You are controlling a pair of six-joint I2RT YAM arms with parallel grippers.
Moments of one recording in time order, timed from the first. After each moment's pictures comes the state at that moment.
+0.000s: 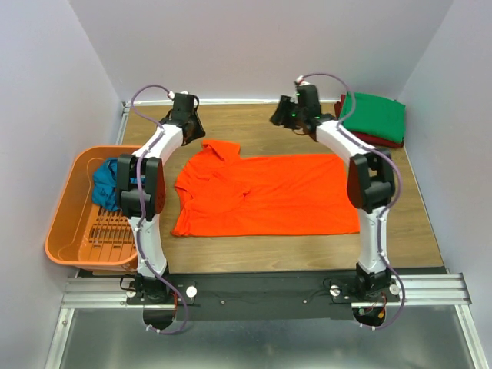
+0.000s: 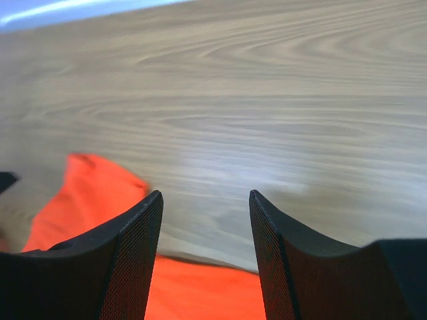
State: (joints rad) left arm -0.15 2.05 1.65 -0.35 -0.07 -0.45; right arm 0.31 2.14 1.77 -0.17 -0.10 0.44
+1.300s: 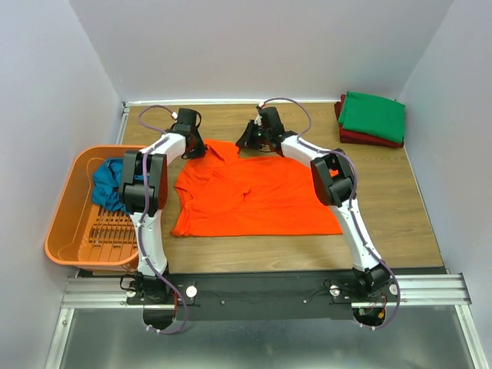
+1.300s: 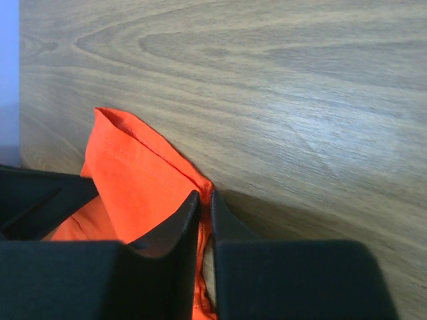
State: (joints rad) left arm -0.14 2.10 1.50 -0.33 0.01 -0.53; right arm 0.51 2.58 2.05 -0.04 -0.33 0.66
